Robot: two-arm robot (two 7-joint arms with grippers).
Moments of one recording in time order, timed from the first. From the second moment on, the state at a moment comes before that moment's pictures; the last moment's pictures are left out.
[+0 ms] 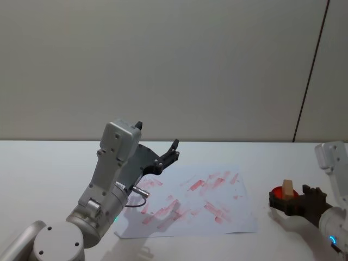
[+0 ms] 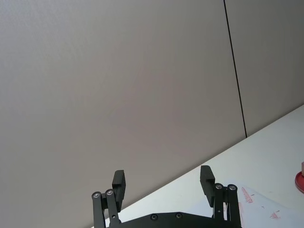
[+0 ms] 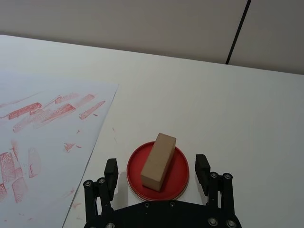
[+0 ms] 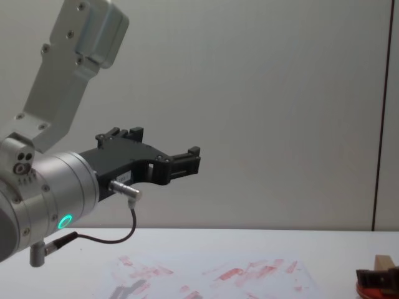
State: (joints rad) left arm -0.24 0.38 0.45 -1.63 -0.20 0.01 -0.01; right arm 0.15 0.28 -0.21 -1.52 0.27 0.49 0.07
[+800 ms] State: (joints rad) left arm -0.24 0.38 0.45 -1.63 -0.20 0.01 -0.01; right arm 0.17 0.26 -0.21 -1.47 0.26 0.48 0.09
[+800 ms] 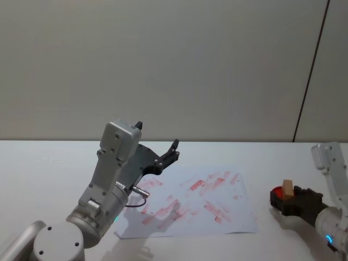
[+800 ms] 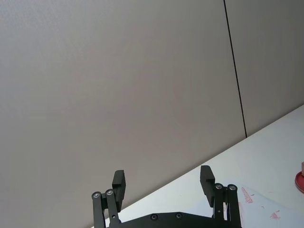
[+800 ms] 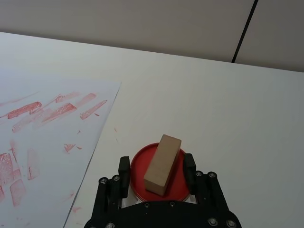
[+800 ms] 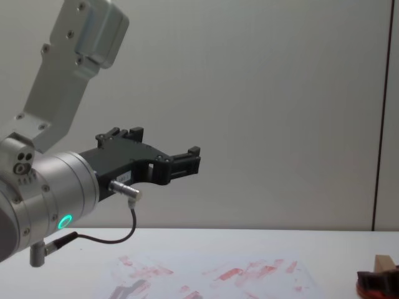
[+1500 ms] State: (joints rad) left arm -0.24 0.38 0.45 -1.63 -0.20 0.01 -0.01; right arm 0.17 0.26 -0.21 -1.47 0.25 0.47 0.10
